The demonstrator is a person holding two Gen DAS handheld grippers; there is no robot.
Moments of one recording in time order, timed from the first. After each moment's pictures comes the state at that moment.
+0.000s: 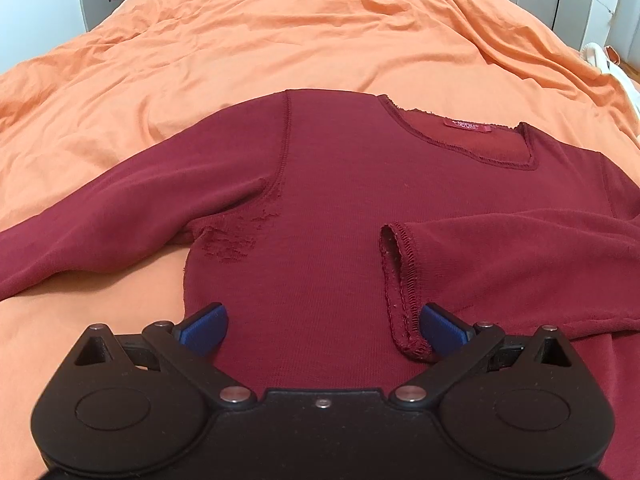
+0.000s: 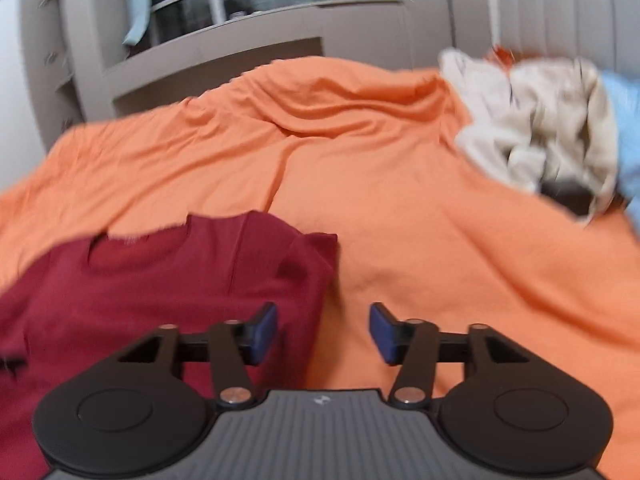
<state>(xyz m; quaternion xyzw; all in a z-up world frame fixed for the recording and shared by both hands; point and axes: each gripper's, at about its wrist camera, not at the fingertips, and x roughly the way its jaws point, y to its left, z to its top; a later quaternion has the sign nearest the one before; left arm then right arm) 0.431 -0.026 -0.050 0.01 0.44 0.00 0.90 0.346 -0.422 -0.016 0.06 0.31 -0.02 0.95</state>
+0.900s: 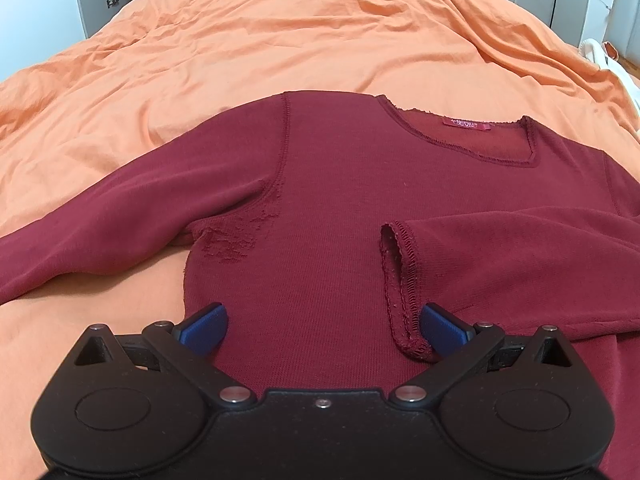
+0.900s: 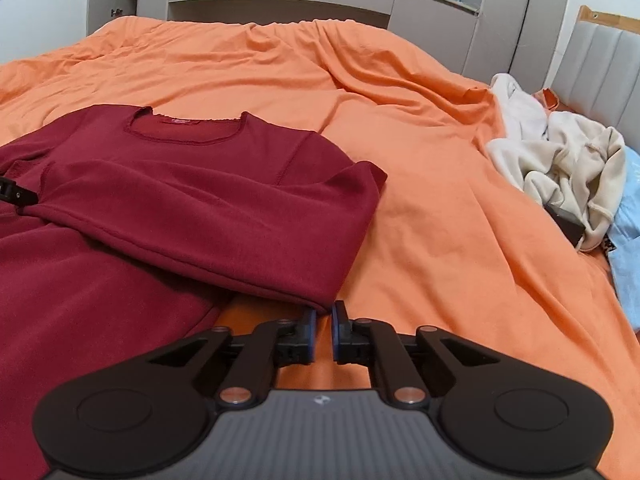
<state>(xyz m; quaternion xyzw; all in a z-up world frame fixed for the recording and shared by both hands) 0.429 -0.024 -0.051 0.01 0.43 0.00 0.90 0.308 -0.375 -0.034 -0.07 0.37 0.01 0.93</state>
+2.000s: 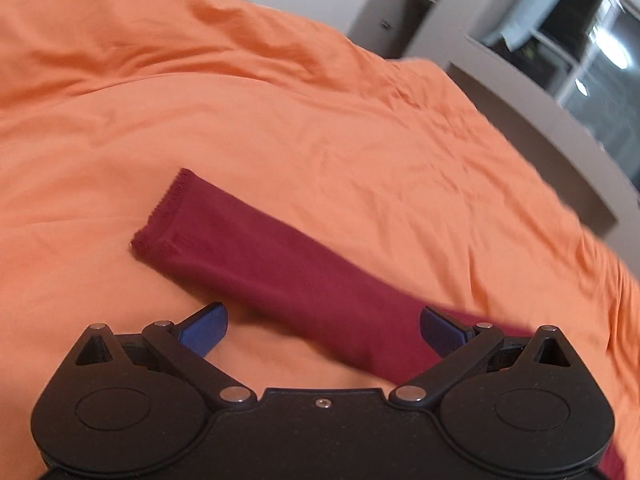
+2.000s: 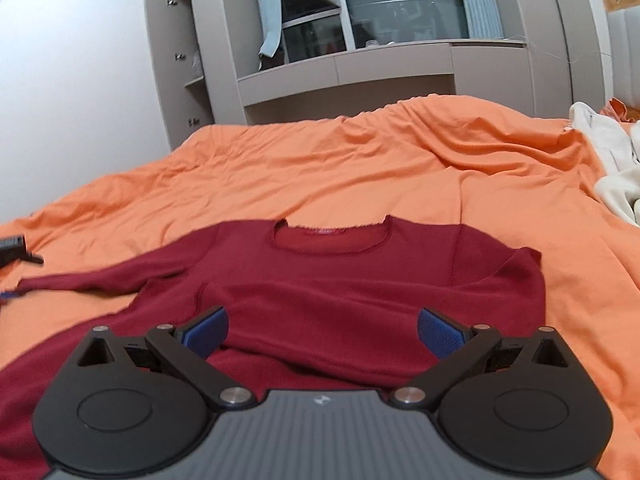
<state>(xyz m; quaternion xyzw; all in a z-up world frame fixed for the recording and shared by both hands) 0.333 0.283 0.005 -0.31 0.27 0.23 0.88 0.301 -0.313 -0.004 0.06 0.25 0.15 0.96</state>
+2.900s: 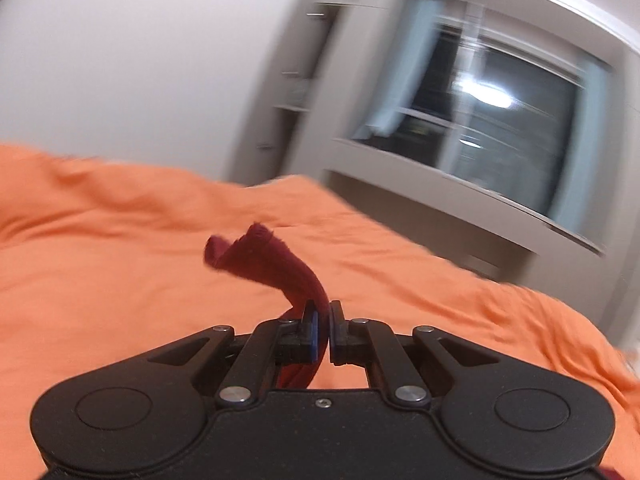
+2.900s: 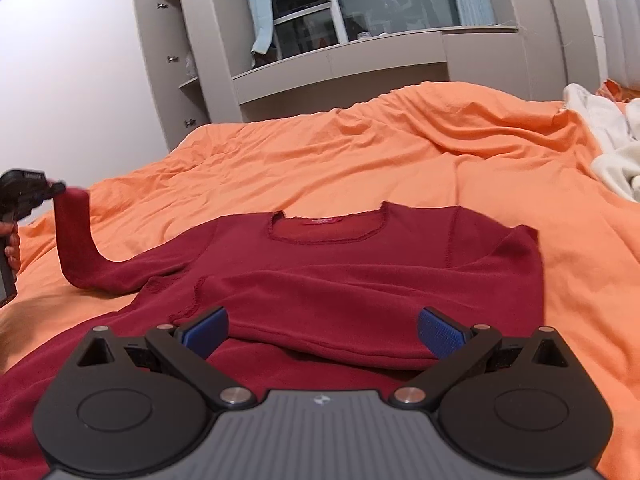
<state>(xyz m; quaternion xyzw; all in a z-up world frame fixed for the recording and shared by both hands) 0.385 0.143 0.087 -0.17 0.09 0.12 0.98 0.294 -0.323 -0.008 0.09 0.25 0.14 0.95</state>
